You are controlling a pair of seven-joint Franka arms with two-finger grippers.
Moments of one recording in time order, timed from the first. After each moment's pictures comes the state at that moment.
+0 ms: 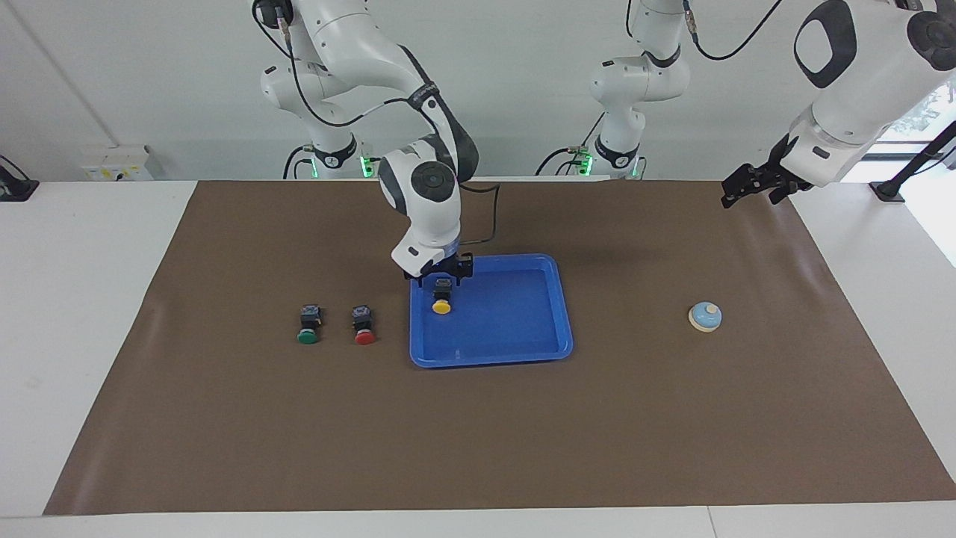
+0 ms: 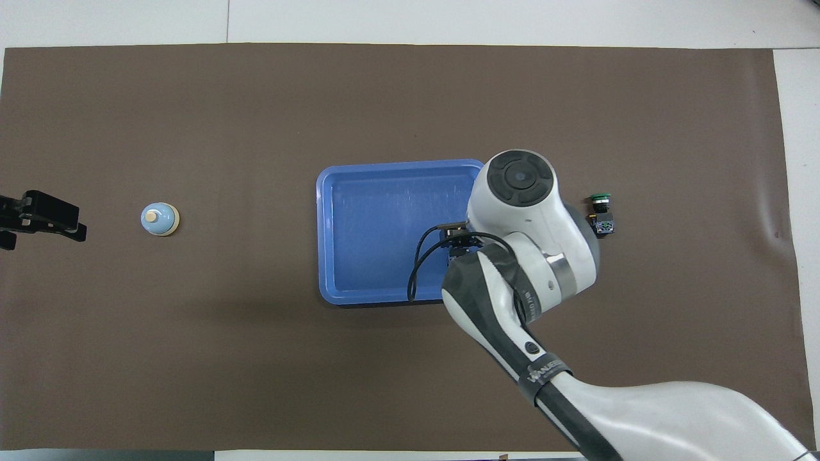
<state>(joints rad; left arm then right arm) 0.01 0.01 0.02 -1.63 -0.02 1.44 -0.01 0.41 0.28 0.01 -1.86 0.02 2.03 0.34</state>
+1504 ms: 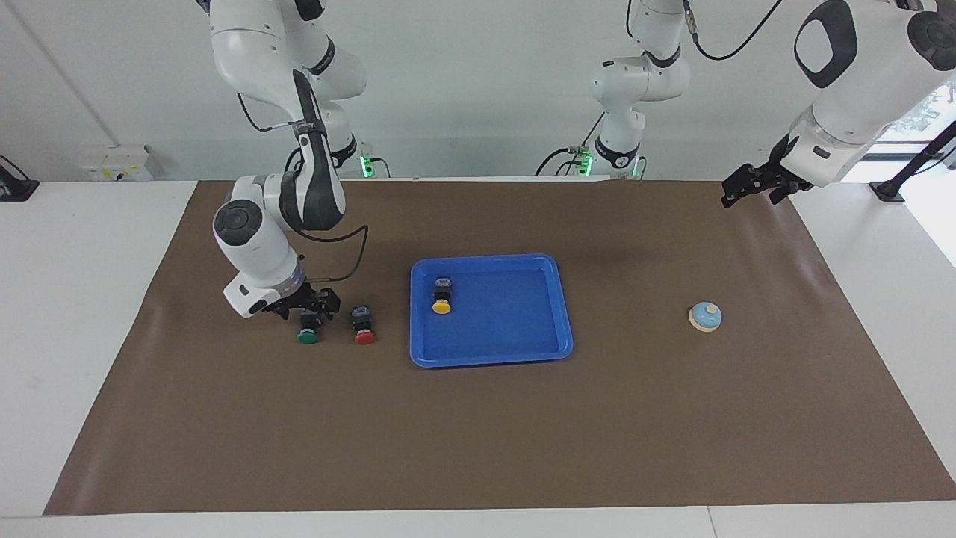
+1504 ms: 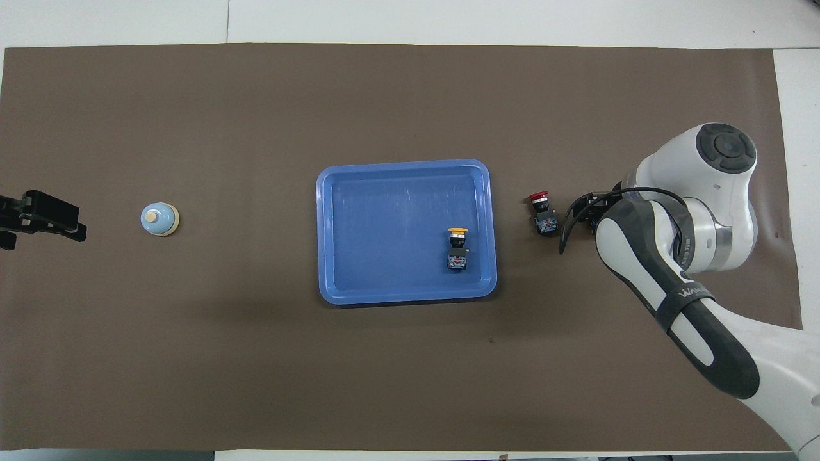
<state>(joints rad) 0.01 0.01 0.02 -1.63 -0.02 1.44 -0.01 0.05 0.28 0.00 -2.03 0.01 2.22 0.09</state>
